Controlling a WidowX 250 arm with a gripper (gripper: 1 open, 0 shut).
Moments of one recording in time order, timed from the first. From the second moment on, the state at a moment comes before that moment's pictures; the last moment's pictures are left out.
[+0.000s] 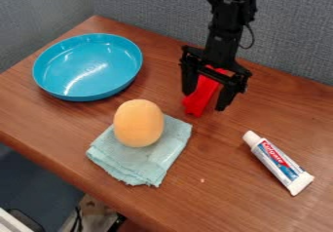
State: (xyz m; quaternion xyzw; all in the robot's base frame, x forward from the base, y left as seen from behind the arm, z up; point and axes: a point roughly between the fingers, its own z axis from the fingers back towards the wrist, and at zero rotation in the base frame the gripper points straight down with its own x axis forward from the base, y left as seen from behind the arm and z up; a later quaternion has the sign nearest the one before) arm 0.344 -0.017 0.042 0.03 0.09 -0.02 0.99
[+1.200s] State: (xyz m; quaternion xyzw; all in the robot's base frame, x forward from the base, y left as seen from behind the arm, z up) arm 0.342 -0.017 0.042 0.04 0.10 -0.02 0.99
